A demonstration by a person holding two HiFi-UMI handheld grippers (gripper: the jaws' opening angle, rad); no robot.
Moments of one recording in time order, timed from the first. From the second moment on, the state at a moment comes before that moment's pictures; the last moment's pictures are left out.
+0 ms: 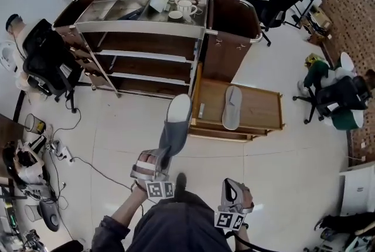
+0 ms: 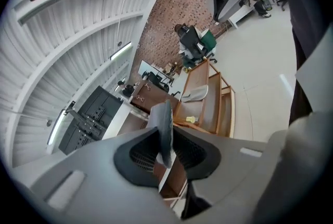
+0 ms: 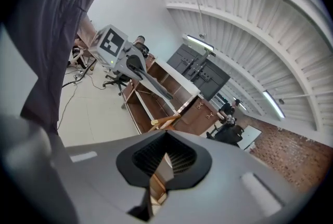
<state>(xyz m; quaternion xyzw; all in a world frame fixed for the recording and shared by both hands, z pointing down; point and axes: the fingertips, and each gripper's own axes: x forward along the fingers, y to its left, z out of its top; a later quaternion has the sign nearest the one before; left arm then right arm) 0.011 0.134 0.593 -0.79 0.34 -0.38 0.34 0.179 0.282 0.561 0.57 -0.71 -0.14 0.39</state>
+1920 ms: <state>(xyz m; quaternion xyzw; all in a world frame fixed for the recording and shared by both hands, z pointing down) 0.138 0.224 0.669 -0.81 0.29 -0.46 0.22 0.317 0.296 0.605 0.53 -0.75 -0.10 0.38</state>
